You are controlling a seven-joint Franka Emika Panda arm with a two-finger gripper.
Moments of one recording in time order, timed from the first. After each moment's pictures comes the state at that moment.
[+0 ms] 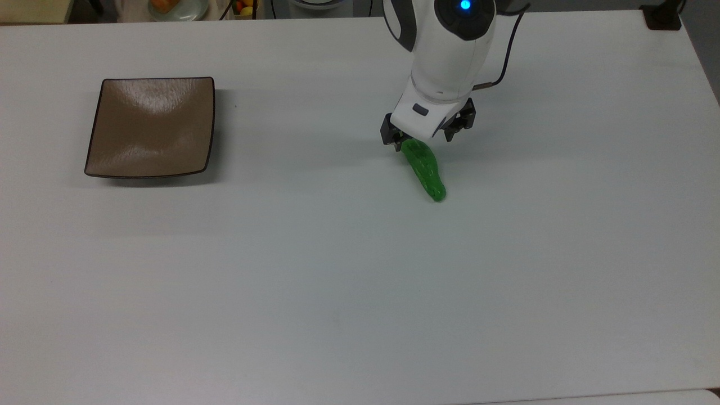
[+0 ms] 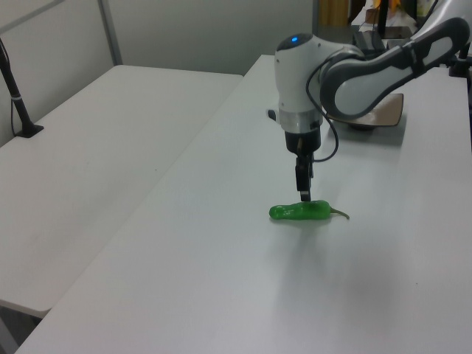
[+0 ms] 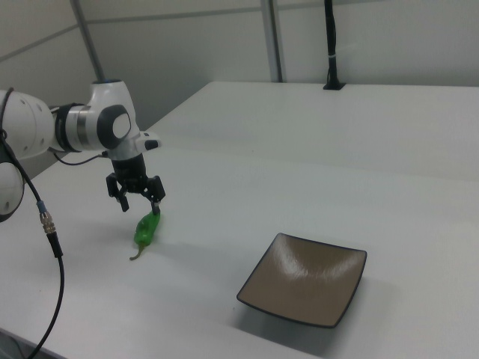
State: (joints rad) arm 0.31 0.41 0.12 -1.66 -0.03 1.98 0.14
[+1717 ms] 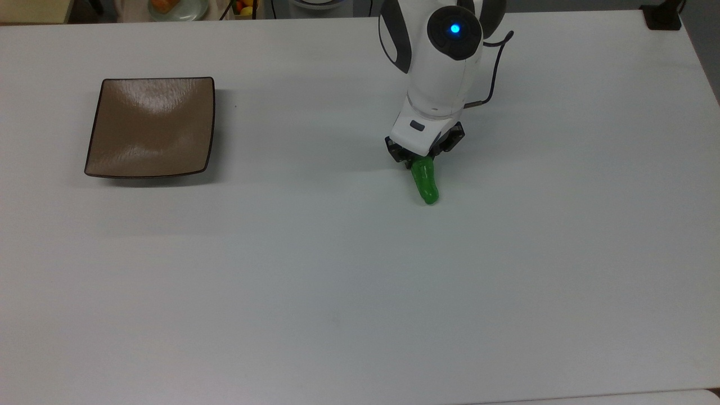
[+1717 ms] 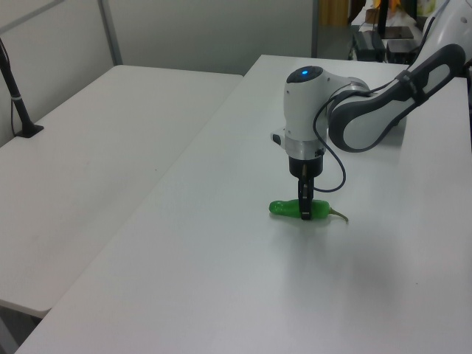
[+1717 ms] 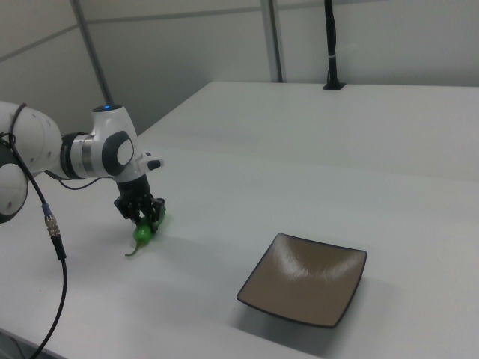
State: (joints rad) arm 0.31 0.43 0.13 -1.79 -0.07 2.20 0.14
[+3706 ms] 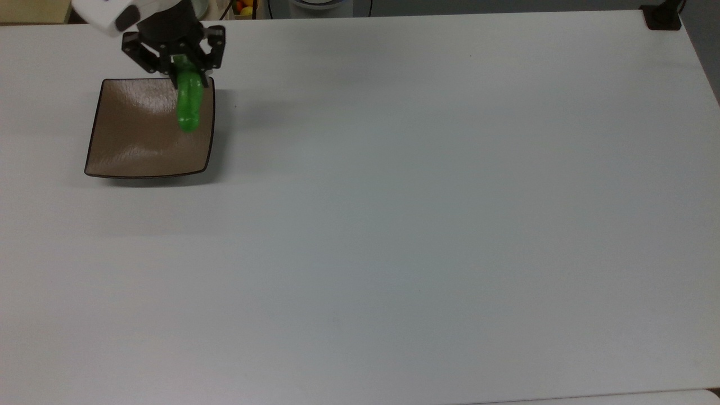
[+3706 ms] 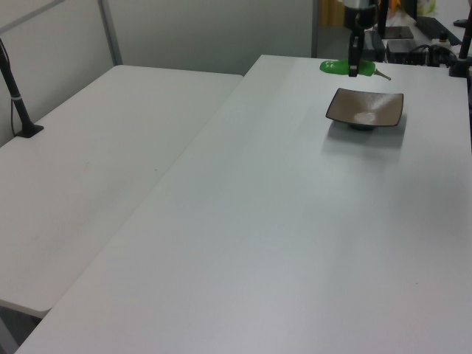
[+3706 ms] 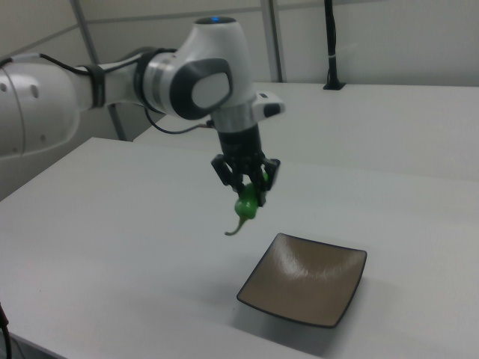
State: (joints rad) arm -0.18 0.14 0.01 -1.69 -0.02 1.84 -0.35
